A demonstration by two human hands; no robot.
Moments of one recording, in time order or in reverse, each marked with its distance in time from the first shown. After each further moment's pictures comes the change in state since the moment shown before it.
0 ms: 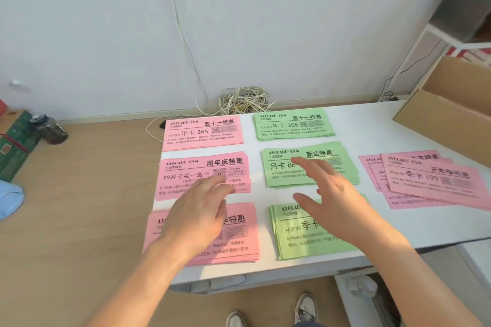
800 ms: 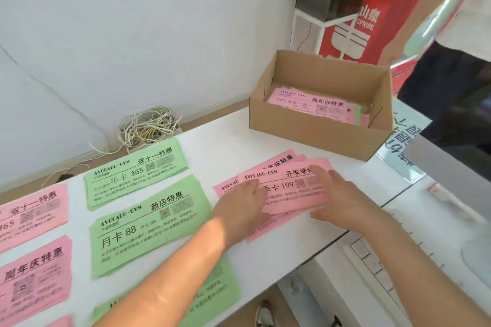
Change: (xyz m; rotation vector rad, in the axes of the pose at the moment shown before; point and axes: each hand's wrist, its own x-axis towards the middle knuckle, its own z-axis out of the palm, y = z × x) left_hand 0.201 0.292 0.185 0.321 -0.560 0.498; right_hand -0.060 0.310 -0.129 -0.081 -0.054 0.619
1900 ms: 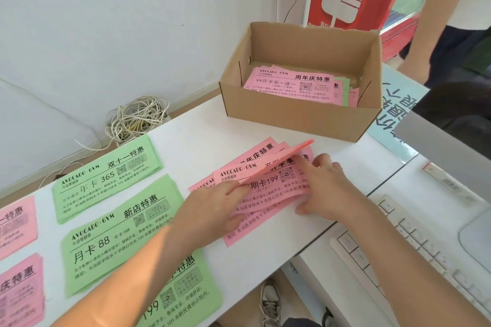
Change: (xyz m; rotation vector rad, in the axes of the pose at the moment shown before) left_hand 0.003 -0.024 0.016 0.079 0.329 0.265; right_hand 0.013 0.005 0.003 -0.003 0.007 0.011
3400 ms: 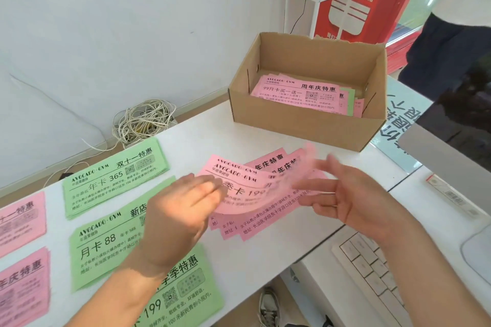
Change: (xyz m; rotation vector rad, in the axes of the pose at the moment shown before) left_hand -0.033 0.008 -0.058 0.036 0.621 0.005; right_hand -0.030 0.006 -0.035 1.487 -0.279 0.064
